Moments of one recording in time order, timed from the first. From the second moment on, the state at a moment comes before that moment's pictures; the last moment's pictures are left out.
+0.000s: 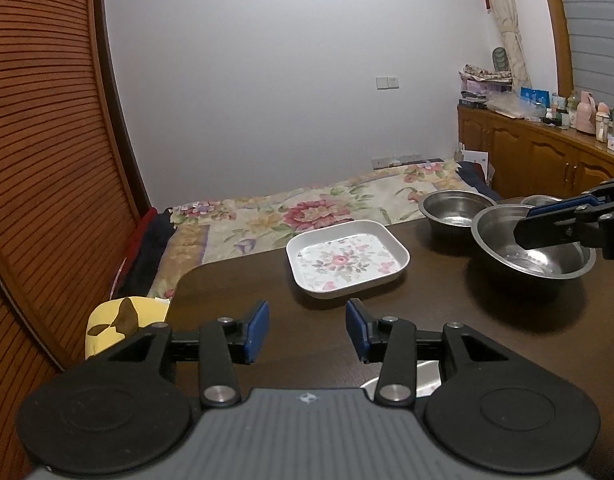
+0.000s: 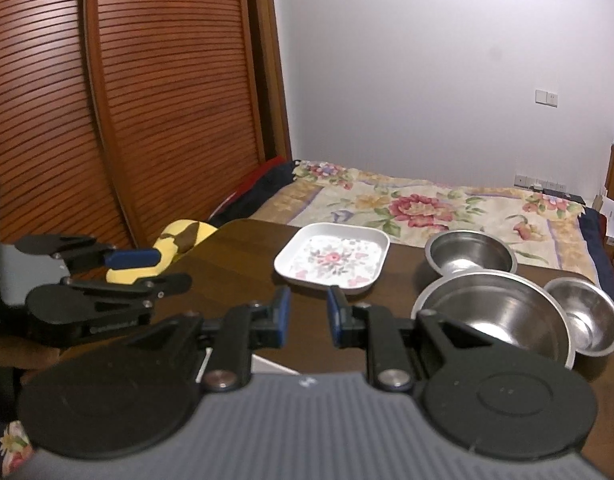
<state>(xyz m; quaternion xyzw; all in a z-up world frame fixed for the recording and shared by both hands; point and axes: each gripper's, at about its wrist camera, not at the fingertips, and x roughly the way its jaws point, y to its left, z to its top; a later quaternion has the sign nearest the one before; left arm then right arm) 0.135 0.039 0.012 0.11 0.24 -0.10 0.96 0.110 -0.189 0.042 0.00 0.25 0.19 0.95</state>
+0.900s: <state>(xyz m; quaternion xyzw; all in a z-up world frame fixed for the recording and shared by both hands) 0.241 0.066 0.004 0.06 0.27 -0.11 0.95 0.232 -0.176 0.036 0.00 0.32 0.18 0.93</state>
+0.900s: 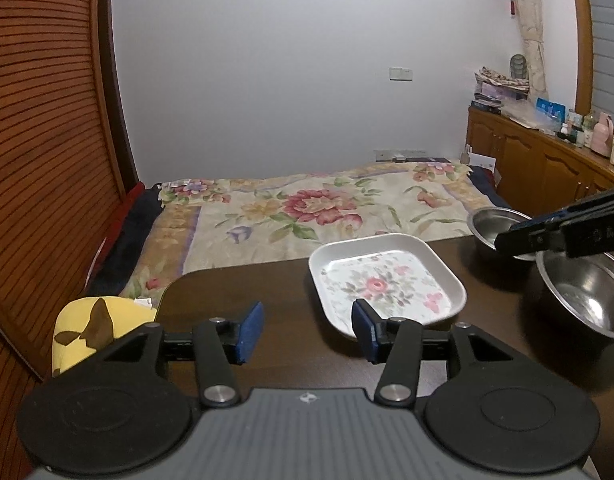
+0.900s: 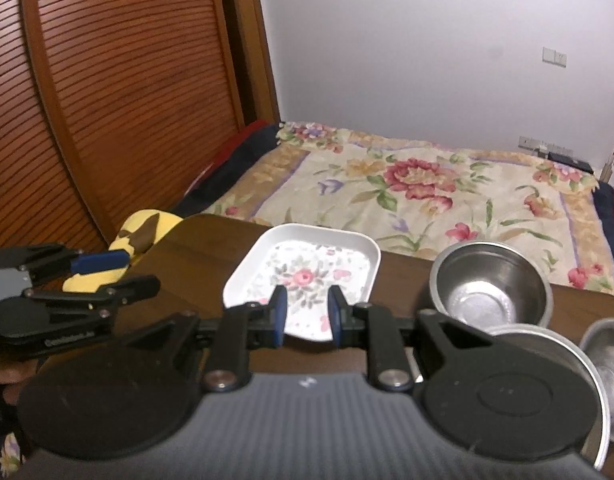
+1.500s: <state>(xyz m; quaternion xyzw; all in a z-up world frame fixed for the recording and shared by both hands) 0.316 0.071 -0.032 0.01 0.32 -0.13 0.94 0.306 -0.177 -0.008 0.00 0.41 0.16 0.90</state>
